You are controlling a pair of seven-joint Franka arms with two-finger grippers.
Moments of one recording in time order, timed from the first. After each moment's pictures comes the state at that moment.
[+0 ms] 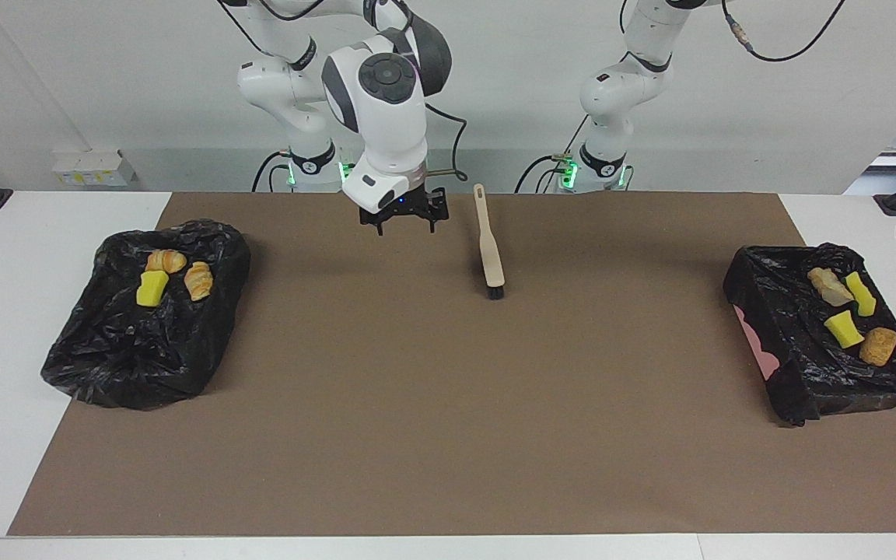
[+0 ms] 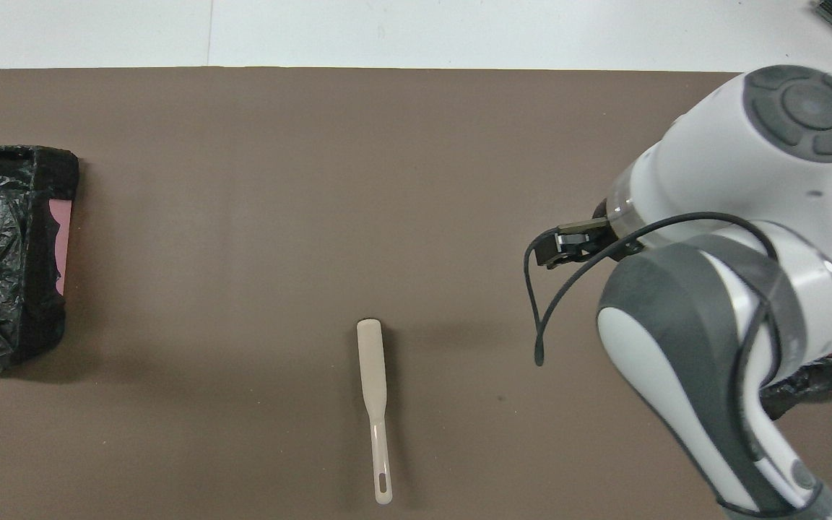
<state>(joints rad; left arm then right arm) 0.35 0.10 -0.15 -1.49 0.55 1.72 1.36 -0.03 0.13 0.33 -1.58 -0.01 1.64 0.19</state>
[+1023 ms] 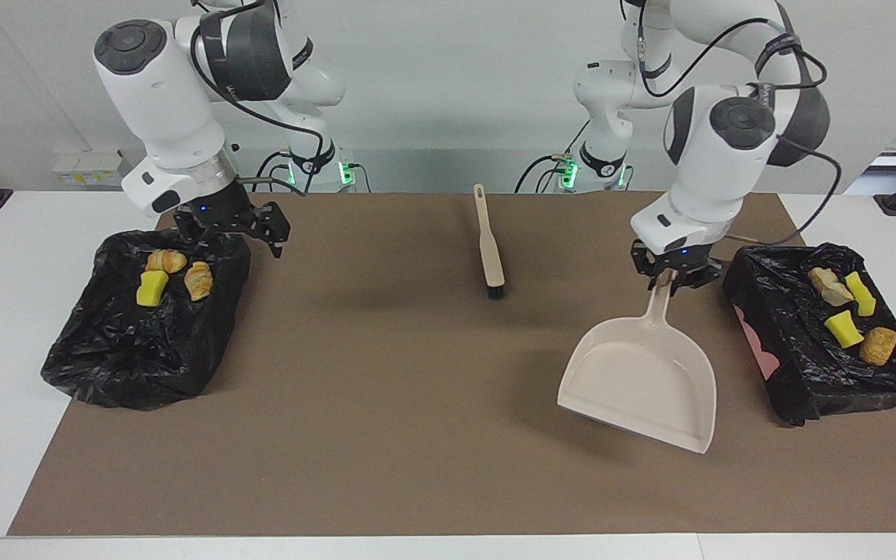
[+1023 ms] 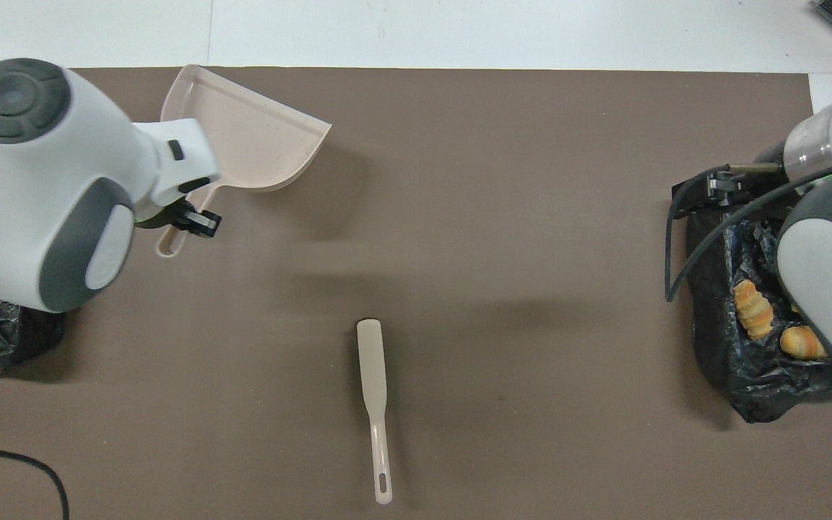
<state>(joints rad) -0.19 0.22 -0.16 -1.66 0.13 1.87 0.03 -0.20 0.12 0.26 -1.55 -0.02 1.67 0.14</state>
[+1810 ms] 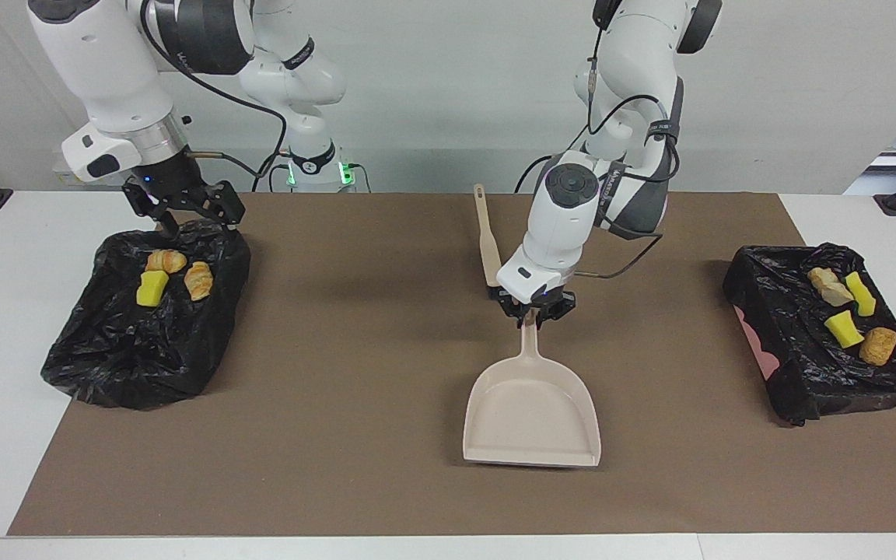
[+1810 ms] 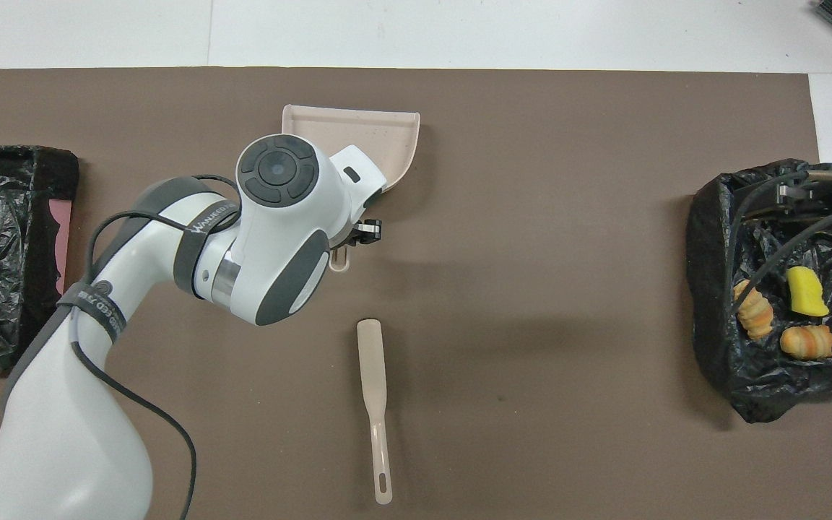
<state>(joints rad) -0.41 0.39 -0.16 -1.66 0.05 2.09 -0.46 -0.10 0.04 0.09 -1.59 -0.01 1.65 0.11</state>
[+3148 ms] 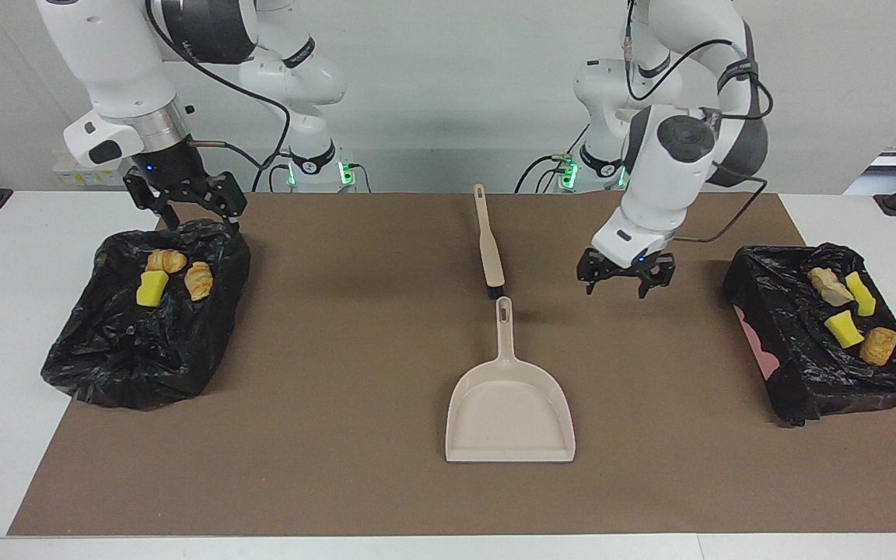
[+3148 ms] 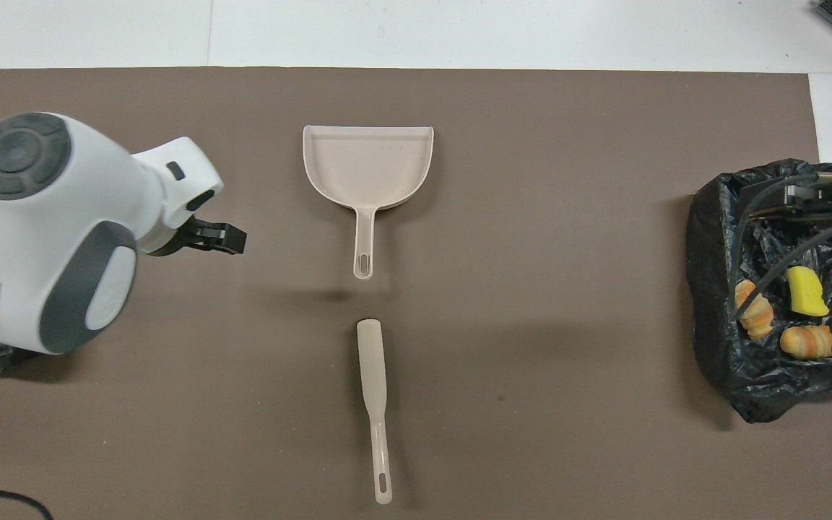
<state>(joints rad) -0.15 0.06 -0.12 -1.84 0.05 1.92 -0.07 -0.10 0.02 0.09 -1.58 -0.01 1.67 0.11</state>
